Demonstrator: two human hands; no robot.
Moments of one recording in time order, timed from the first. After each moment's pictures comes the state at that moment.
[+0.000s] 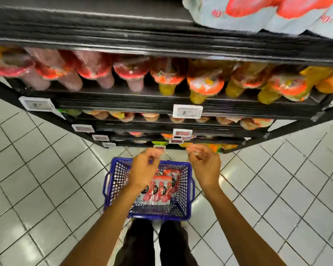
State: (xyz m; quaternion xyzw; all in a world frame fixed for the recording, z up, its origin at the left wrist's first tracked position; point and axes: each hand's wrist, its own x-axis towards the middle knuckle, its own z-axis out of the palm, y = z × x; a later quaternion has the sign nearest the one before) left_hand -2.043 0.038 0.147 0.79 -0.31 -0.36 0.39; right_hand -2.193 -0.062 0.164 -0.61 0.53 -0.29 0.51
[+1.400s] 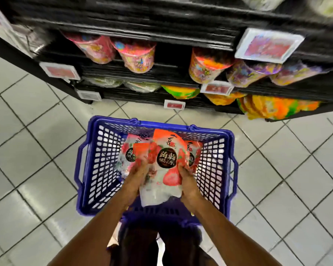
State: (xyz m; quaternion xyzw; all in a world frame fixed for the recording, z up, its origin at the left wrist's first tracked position) left_hand -2.042 0.155 -0.275 0.66 0.08 -0.59 0.46; right_hand -2.170 0.069 -0.262 -0.21 0.65 -0.04 0.73
